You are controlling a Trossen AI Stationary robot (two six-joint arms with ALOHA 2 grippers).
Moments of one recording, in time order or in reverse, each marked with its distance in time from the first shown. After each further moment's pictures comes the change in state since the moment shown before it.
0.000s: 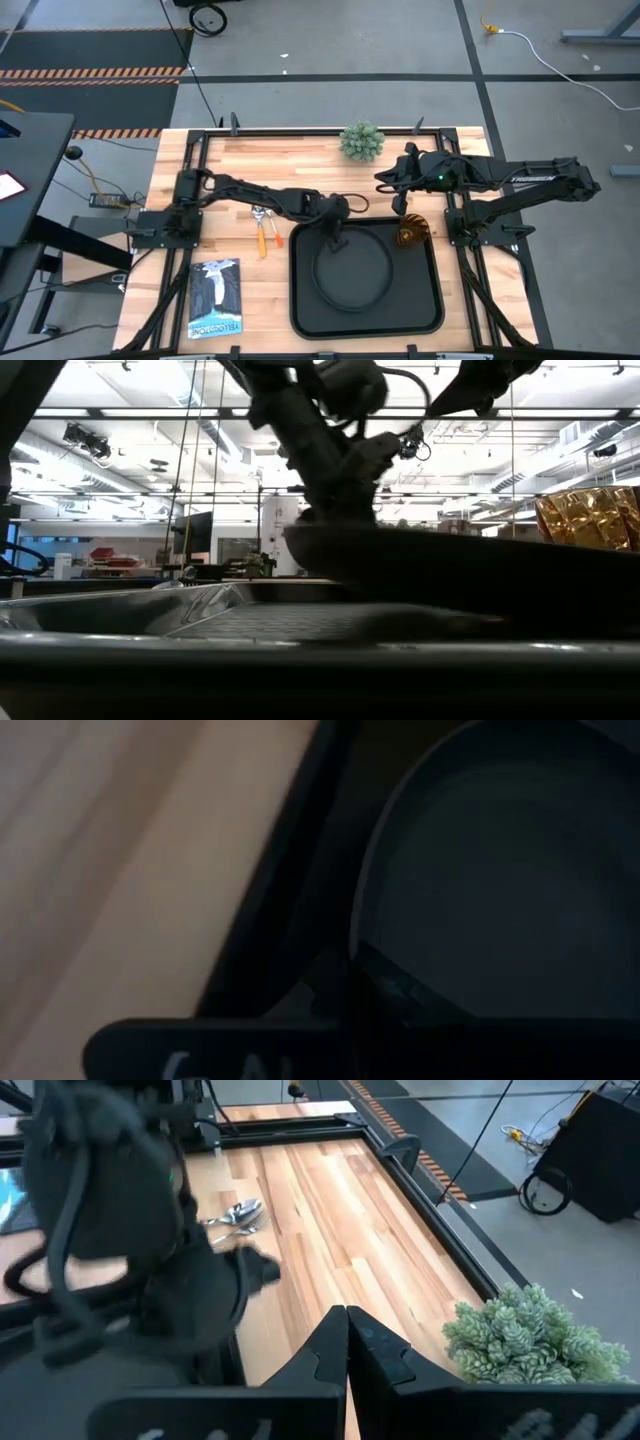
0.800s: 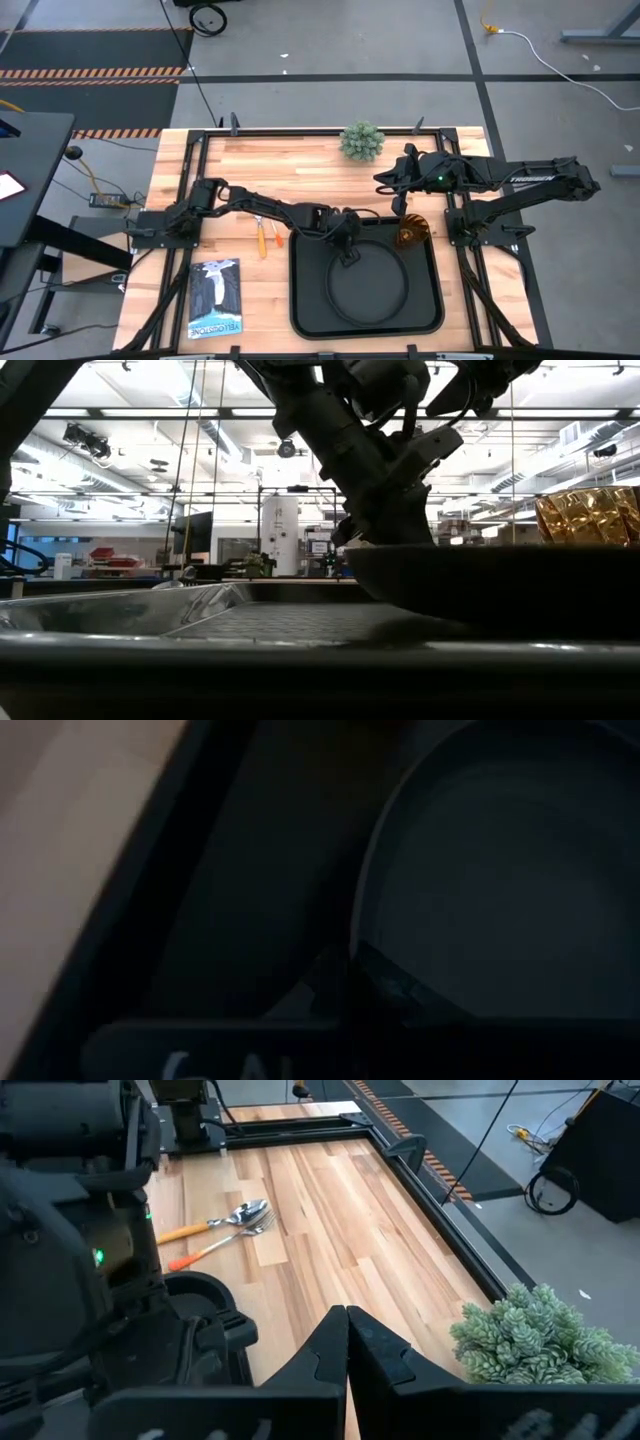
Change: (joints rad) left arm -0.072 0.139 0.129 0.095 -0.017 -0.028; right arm 0.009 0.005 0.000 0.006 -0.004 0.009
